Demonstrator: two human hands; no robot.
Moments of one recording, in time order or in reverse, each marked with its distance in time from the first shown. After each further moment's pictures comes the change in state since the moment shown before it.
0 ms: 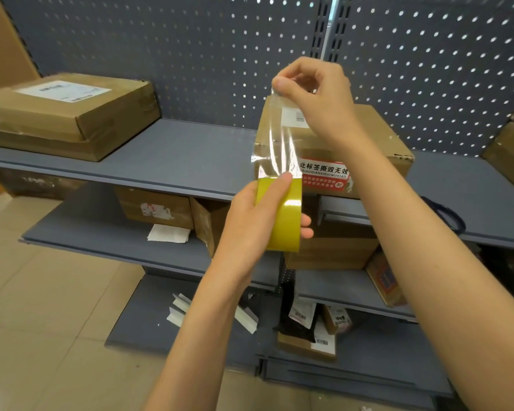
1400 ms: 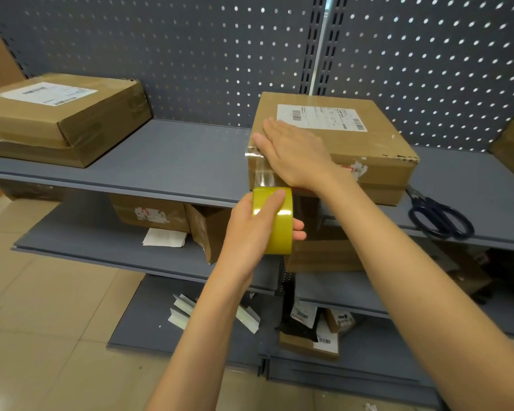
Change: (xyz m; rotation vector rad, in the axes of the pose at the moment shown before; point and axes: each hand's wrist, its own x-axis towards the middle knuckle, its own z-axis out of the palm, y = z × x) left_hand 0.036 -0.025 -0.001 0.028 0.052 -0.069; right_hand -0.017 0.046 0.035 -0.712 -0.419 0.001
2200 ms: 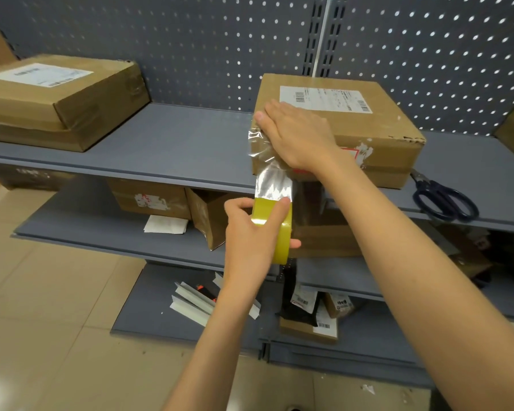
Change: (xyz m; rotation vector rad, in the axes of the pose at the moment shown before) left_hand -0.017 -0.029 -0.003 0.085 0.212 0.030; right_hand -0.001 -0.001 0.004 -0.078 0.052 0.021
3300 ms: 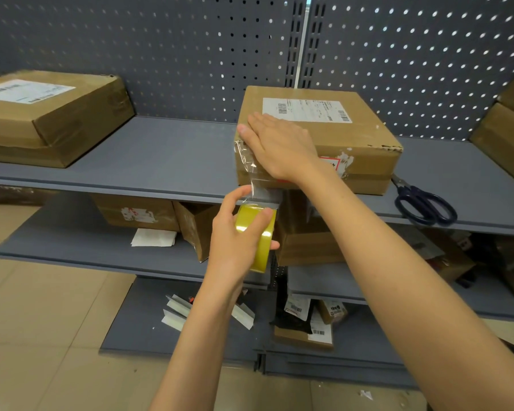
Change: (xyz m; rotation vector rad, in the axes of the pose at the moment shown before) left_hand 0.015 0.002 -0.005 0.037 -0.070 0.108; right_hand 0.002 0.000 -0.001 -0.016 -0.060 0.041
